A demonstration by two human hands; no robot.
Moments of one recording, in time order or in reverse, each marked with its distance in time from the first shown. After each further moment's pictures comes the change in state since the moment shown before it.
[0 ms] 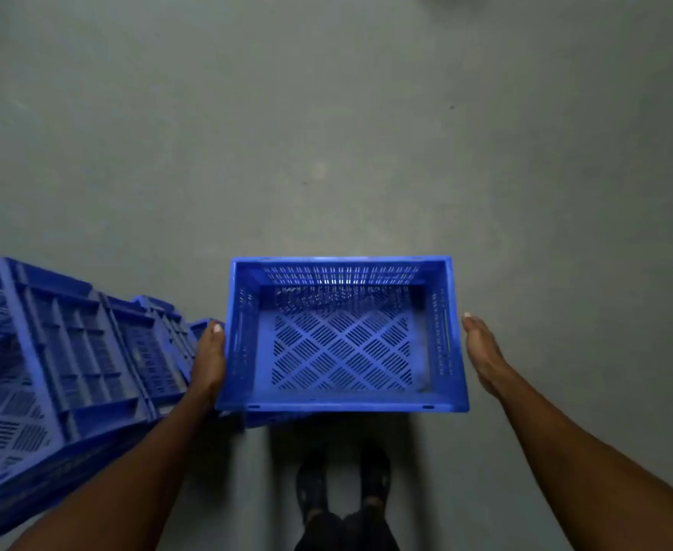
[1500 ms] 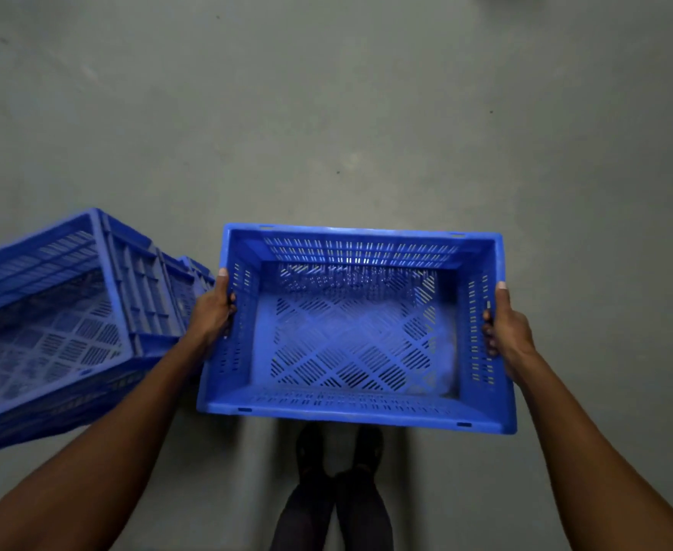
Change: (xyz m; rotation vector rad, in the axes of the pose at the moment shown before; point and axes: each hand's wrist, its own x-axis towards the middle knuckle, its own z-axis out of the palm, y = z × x) left_hand -0.164 0.158 -0.037 -0.067 0.149 -0.042; right_hand -0.080 -0.068 -0.057 0.045 0.026 0.035
